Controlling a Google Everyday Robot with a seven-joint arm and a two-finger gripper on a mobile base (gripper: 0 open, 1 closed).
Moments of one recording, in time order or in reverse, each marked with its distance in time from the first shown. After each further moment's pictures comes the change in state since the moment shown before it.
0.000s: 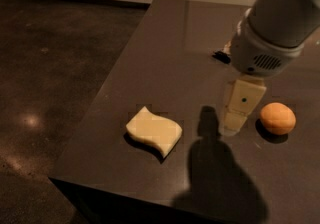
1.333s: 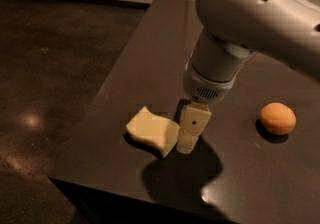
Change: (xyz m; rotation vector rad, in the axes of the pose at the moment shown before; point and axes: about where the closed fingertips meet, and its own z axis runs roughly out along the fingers) arm -0.050 0.019 0.092 -0.089 -0.008 -0.003
